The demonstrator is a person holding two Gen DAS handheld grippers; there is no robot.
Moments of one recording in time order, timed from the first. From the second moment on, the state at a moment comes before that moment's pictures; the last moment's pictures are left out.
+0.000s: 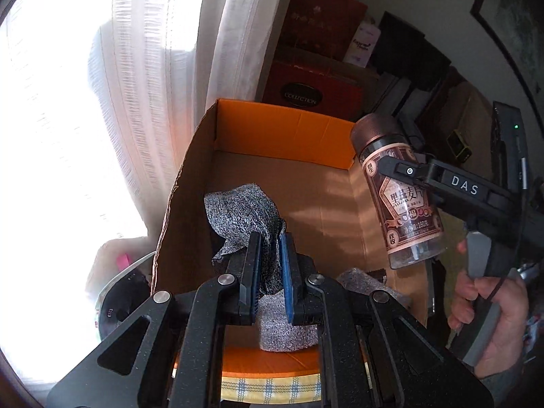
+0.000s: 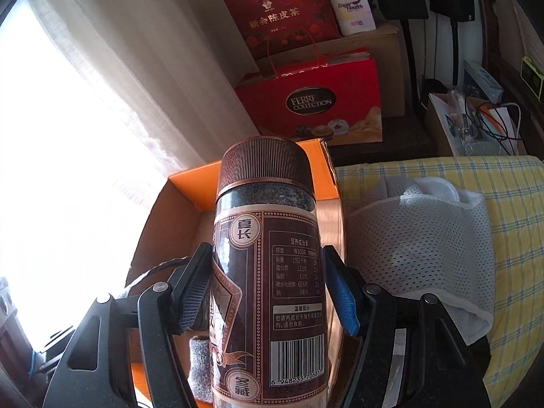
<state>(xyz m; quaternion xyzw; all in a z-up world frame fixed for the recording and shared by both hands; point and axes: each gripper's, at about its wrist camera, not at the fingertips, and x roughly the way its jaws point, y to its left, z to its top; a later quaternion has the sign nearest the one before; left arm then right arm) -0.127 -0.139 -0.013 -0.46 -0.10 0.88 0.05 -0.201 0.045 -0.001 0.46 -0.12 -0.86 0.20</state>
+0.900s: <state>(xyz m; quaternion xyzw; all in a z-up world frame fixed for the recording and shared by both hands) -0.123 -0.129 -0.021 -0.48 -0.12 0.87 0.06 -0.200 0.024 -0.004 0.45 -0.04 -0.88 0.16</state>
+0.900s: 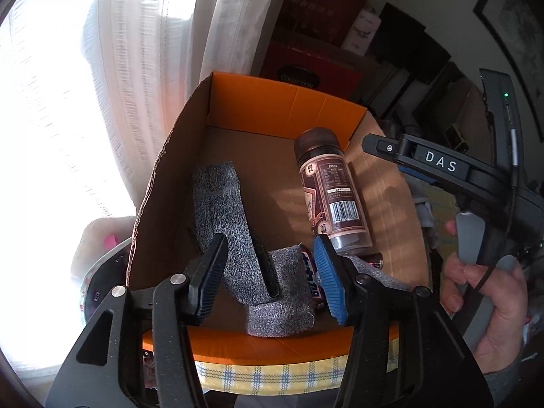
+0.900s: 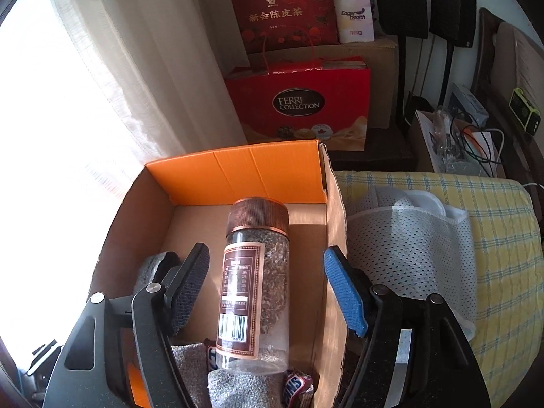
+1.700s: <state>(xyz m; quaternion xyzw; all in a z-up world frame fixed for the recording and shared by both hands) -0.092 -0.069 0.007 -0.43 -0.08 0.90 0.07 -0.110 0.117 0.025 0.43 0.02 -0.89 0.15</state>
